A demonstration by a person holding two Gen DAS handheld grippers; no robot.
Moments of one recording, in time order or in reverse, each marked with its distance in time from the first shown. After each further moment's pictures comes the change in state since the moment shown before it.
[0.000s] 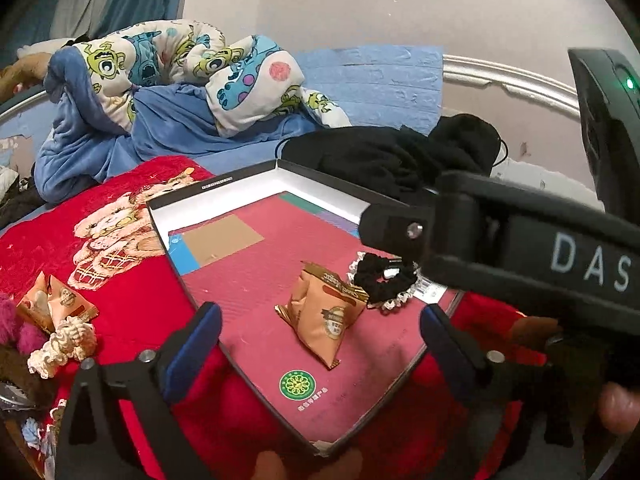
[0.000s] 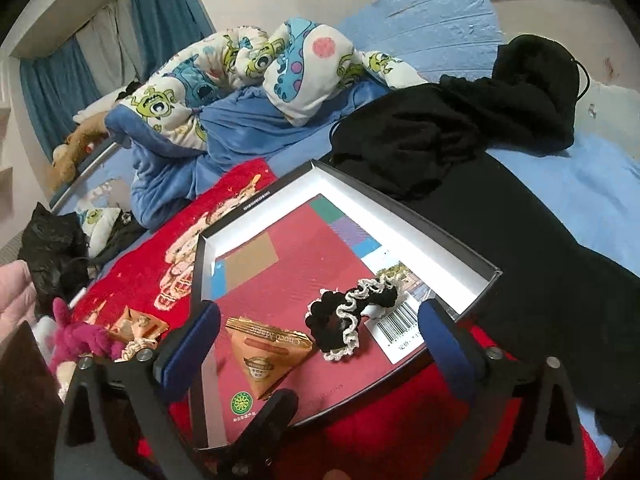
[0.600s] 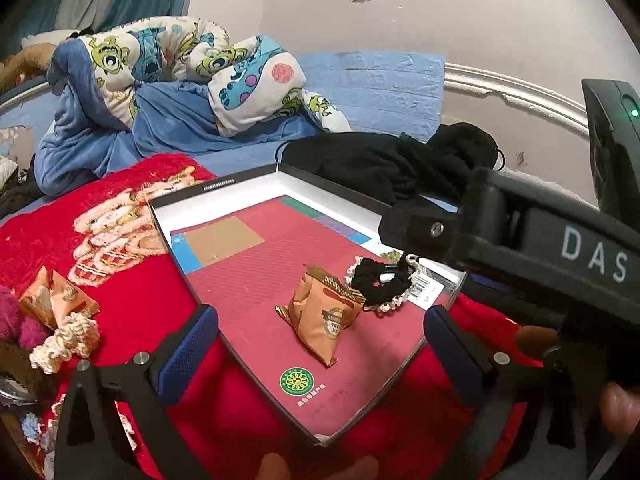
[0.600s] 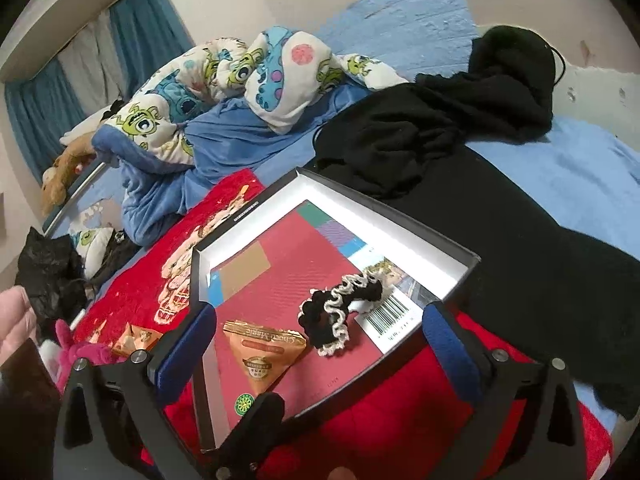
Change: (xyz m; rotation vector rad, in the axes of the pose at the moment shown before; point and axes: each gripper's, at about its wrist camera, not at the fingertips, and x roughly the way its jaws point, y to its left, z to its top) left arm -0.011 0.003 0.003 -0.022 -0.007 -0.019; right arm -0.008 -0.004 -0.001 0.079 -0.014 -0.032
